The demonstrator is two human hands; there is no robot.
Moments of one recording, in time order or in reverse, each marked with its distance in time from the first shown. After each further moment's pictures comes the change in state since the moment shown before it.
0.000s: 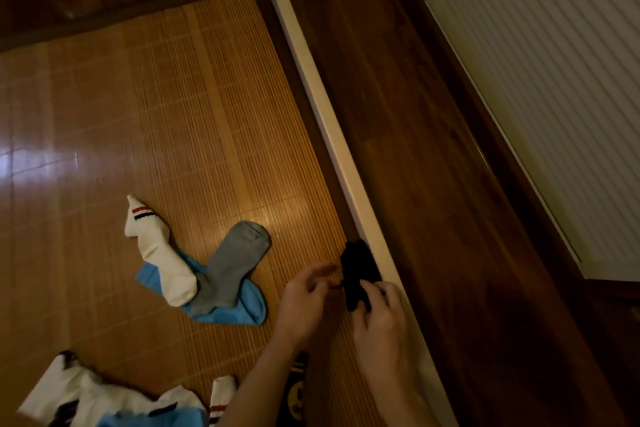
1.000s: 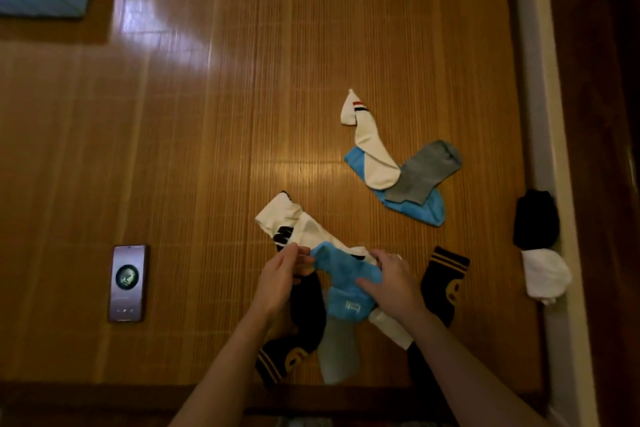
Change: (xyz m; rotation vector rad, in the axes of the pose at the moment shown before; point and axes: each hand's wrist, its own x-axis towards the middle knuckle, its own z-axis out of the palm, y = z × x) left_hand -0.206 -0.152 -0.295 -0.315 0.323 -0.249; right_hand -0.150 -0.149 0.156 -0.127 -0.602 -0.177
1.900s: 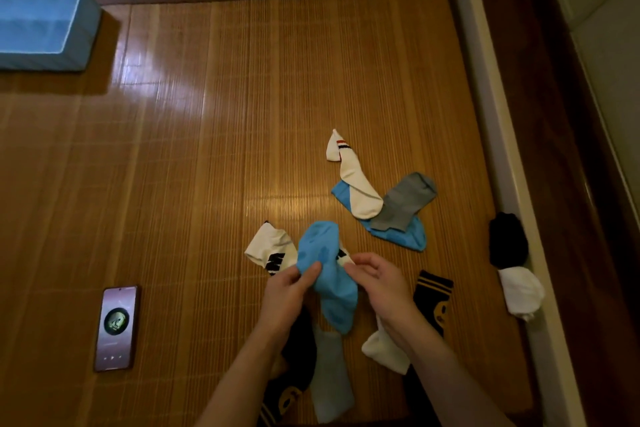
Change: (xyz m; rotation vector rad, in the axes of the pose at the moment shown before) left_hand -0.023 0.043 0.015 -0.171 -0.093 0.119; right_hand -0.030 -0.074 -0.046 1.066 0.045 0.033
